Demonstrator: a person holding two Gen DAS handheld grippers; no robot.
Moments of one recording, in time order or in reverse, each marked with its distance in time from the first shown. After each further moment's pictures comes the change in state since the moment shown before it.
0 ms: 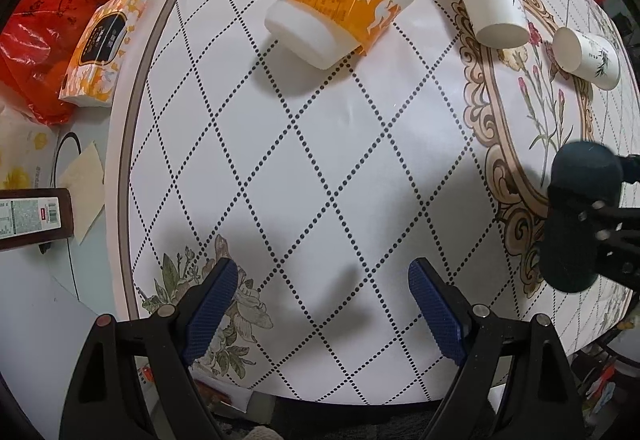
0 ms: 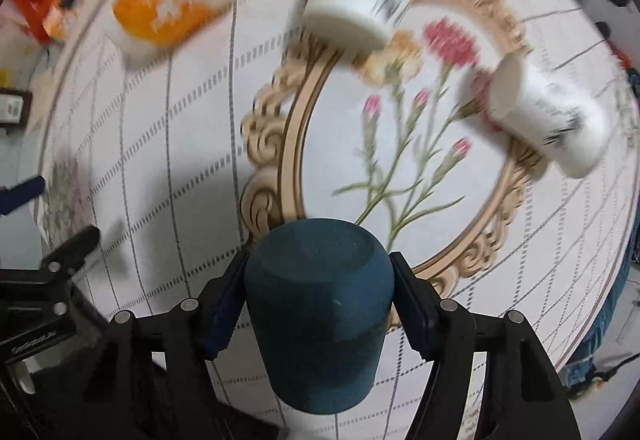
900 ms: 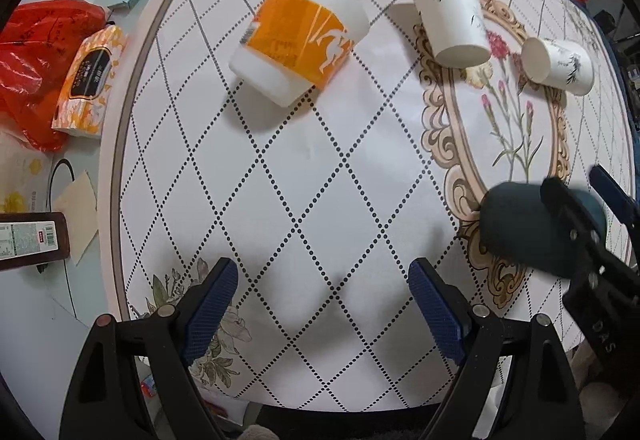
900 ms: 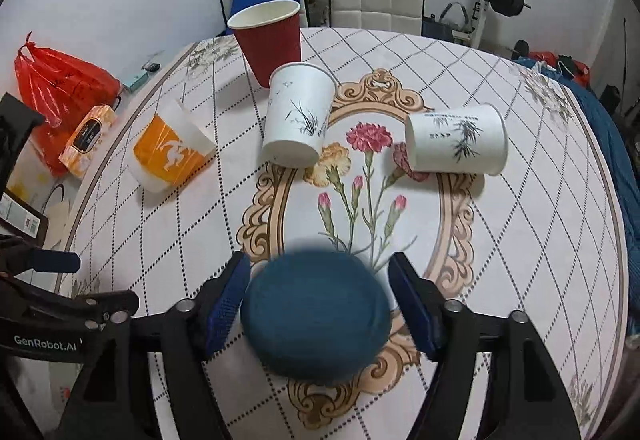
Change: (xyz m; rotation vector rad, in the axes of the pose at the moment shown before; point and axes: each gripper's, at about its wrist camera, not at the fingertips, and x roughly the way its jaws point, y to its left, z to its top) left arm -0.028 -0.026 0.011 0.076 -0.075 -0.038; right arm -0.040 0.021 -0.050 0.260 -0.562 -0.012
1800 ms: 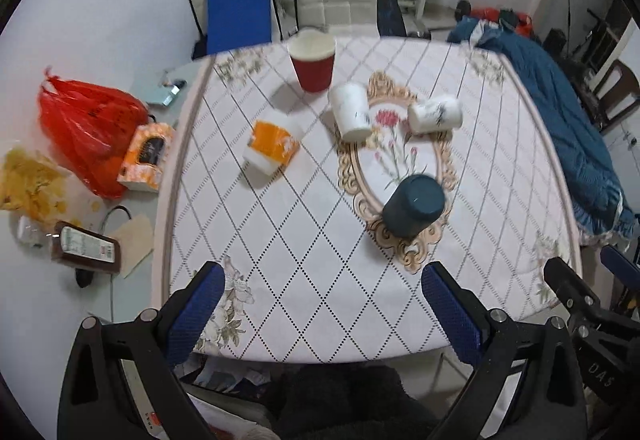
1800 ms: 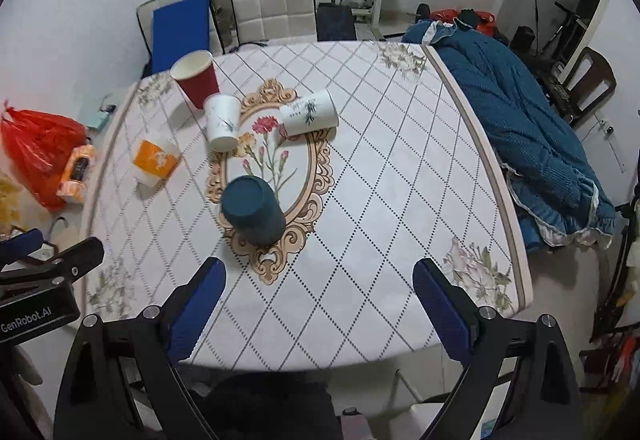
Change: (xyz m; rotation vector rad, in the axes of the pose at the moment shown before) left arm -0.186 -0.046 -0.100 0.096 -0.341 0.007; right arm -0.225 -0.028 -0.064 0.239 0.038 -0.202
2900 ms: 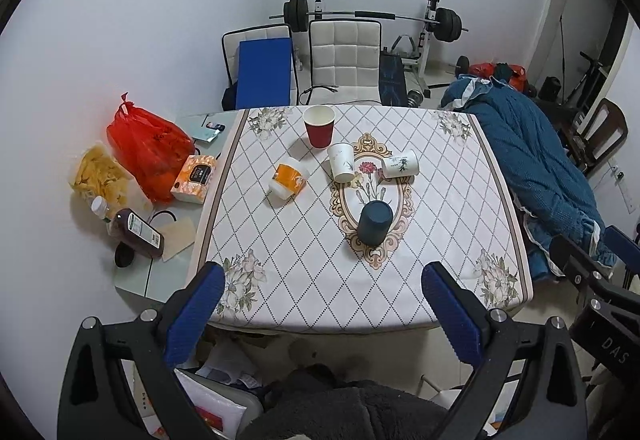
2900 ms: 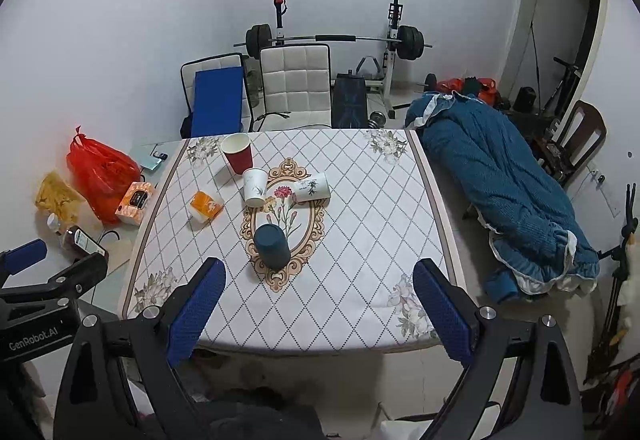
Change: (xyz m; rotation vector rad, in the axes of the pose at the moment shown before) left arm -0.179 -0.024 -0.055 -0.079 -0.177 0.020; right arm -0.237 -0.040 -0.027 -0.076 -0.227 0.045
